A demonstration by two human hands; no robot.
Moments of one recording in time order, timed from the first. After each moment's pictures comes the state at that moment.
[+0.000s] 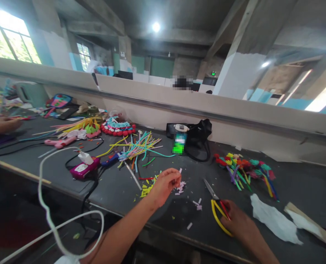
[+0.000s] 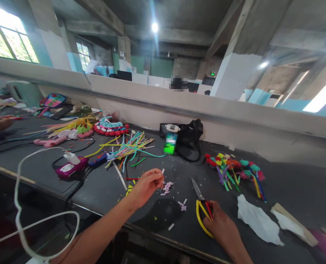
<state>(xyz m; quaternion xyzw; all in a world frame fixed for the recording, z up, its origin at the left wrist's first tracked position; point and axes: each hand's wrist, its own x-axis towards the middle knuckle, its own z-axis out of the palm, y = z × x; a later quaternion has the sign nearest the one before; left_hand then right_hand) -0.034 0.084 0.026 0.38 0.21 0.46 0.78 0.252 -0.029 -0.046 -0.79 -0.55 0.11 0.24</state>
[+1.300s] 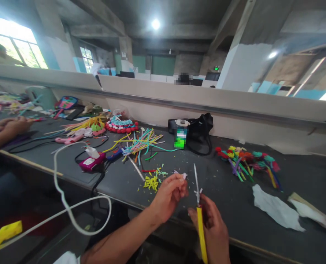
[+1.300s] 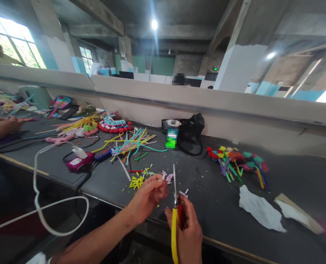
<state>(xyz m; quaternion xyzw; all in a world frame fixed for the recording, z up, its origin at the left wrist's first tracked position) -0.030 0.013 0.036 0.32 0.20 0.46 0.80 0.094 -0.072 -0.026 -0.65 -0.48 0.20 0.56</state>
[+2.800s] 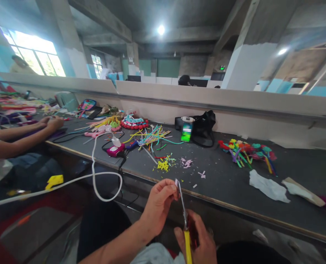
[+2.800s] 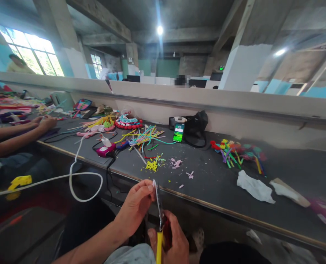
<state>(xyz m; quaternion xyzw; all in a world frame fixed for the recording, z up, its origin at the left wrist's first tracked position) -0.098 -0.109 0.050 0.36 0.25 0.53 0.73 0.010 -0.187 -0.039 -0.63 -0.57 0.07 0.52</state>
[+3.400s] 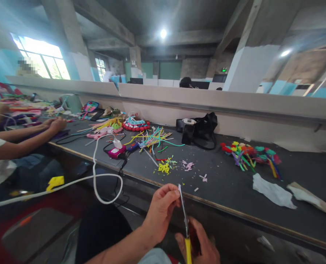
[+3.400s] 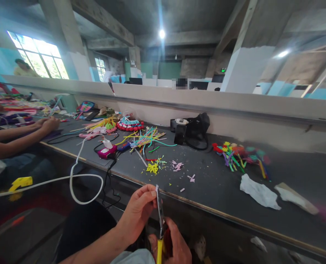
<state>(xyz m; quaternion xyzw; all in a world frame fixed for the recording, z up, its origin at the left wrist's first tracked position) -0.093 -0.111 0.041 0.34 0.28 0.52 0.73 0.012 -0.188 -0.051 -0.66 -0.58 -0.02 0.48</state>
